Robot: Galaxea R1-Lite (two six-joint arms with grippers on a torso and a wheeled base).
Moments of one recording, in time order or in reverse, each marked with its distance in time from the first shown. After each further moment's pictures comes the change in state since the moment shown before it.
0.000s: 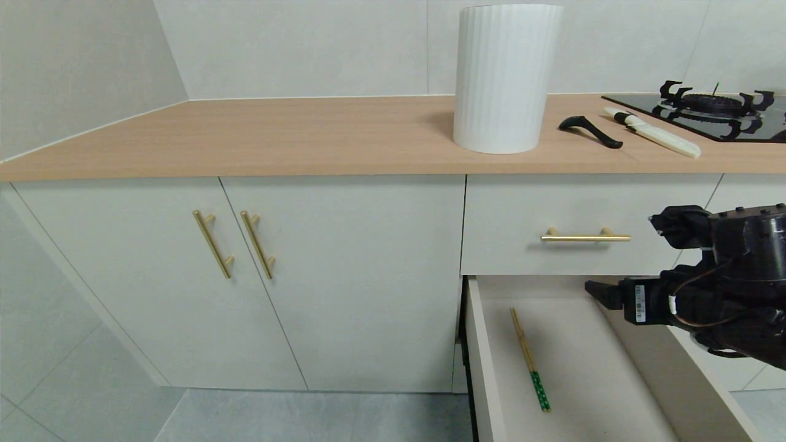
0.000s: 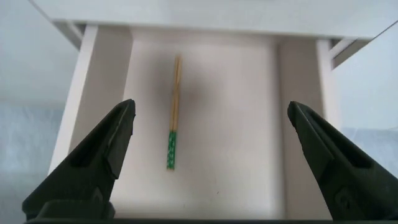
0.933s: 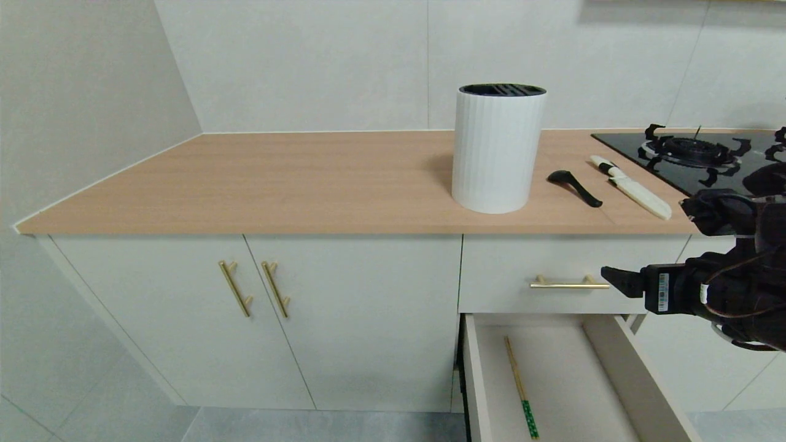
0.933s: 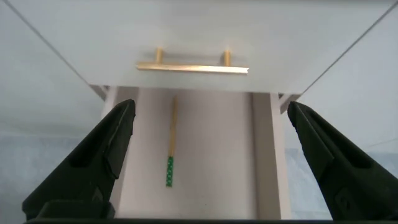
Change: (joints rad) left arm 0.000 0.000 0.000 0.000 0.000 0.000; right arm -0.038 -0.070 0.001 -0.002 0.015 -0.028
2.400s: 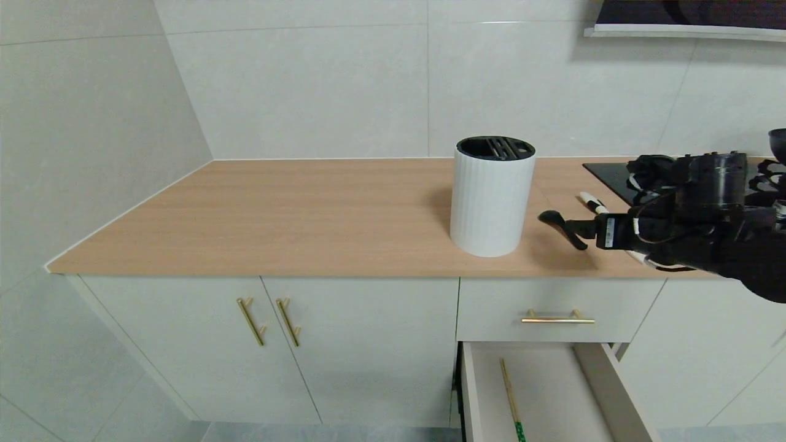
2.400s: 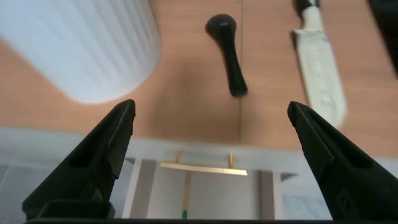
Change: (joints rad) left arm 0.000 0.000 0.000 0.000 0.000 0.000; right arm -0.169 0.379 -0.345 -0.109 0.239 -0.040
